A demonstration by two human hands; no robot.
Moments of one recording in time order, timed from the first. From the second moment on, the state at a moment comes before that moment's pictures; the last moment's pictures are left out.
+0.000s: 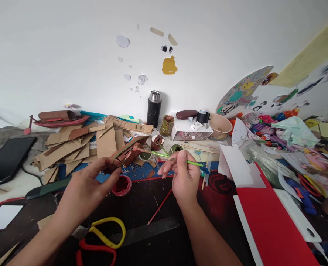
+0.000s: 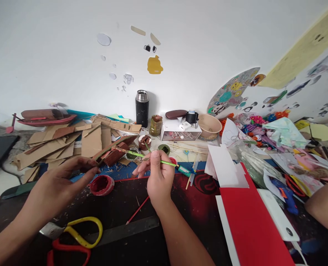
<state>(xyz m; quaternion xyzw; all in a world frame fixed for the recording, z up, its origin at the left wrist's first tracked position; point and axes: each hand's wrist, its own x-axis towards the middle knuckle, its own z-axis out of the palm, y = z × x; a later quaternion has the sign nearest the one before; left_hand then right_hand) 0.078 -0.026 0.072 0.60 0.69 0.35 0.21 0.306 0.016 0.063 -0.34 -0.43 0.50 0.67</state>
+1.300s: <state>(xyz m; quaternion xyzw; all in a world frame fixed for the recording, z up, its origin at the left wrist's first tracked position) 0.069 -0.017 0.068 0.51 0.61 0.44 0.43 0.307 0.016 0.061 -0.33 -0.45 0.55 0.62</state>
